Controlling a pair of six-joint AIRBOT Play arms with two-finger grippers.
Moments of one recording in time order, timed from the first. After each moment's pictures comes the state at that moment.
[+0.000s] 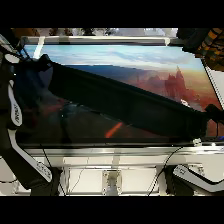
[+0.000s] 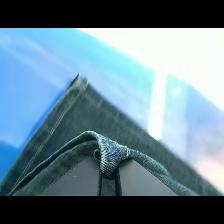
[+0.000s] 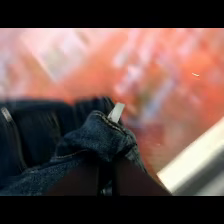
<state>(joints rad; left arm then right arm) 0.28 -2.01 2.00 0.86 -0.92 -1.39 -0.75 -1.20 0.90 -1.49 0.79 1.60</state>
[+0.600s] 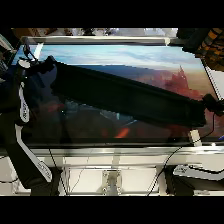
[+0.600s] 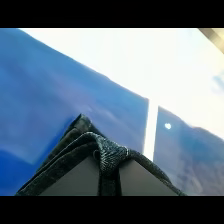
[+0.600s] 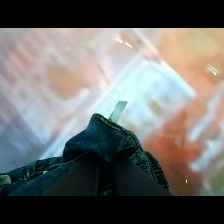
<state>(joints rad) 0.25 -2.12 2.05 0.83 -0.75 -1.39 -0.69 -1.39 1.04 -1.34 0.61 1.61</state>
